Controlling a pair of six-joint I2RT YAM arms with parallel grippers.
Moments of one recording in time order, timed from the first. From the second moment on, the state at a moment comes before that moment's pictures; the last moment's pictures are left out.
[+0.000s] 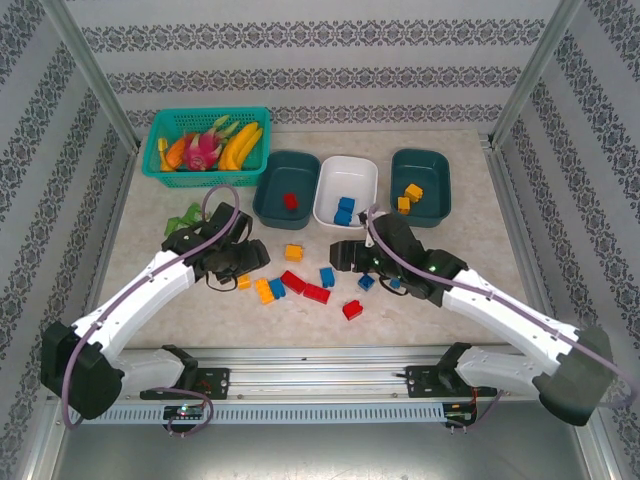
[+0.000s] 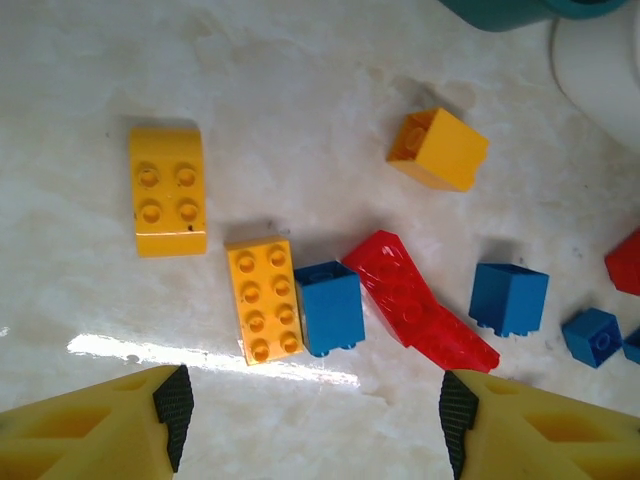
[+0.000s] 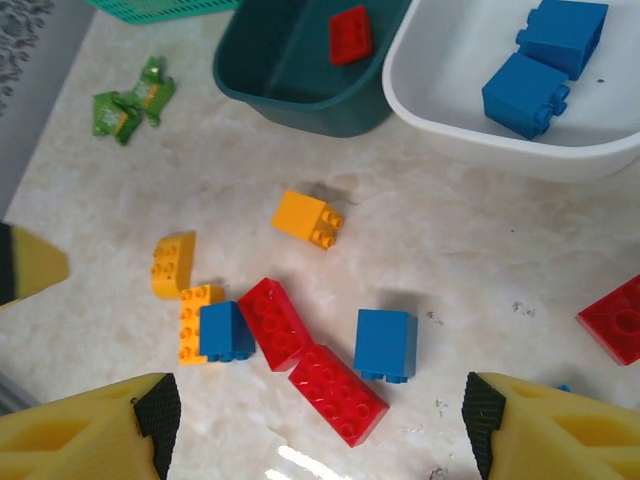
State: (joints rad) left arm -0.50 1.19 0.98 -0.90 0.03 -0.89; right arm 0.76 1.12 0.88 -0.46 0.00 0.63
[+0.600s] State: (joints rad) left arm -0.64 1.44 1.10 -0.73 0.10 -0.85; right arm 0.75 1.17 0.92 -0.50 0.05 0.68
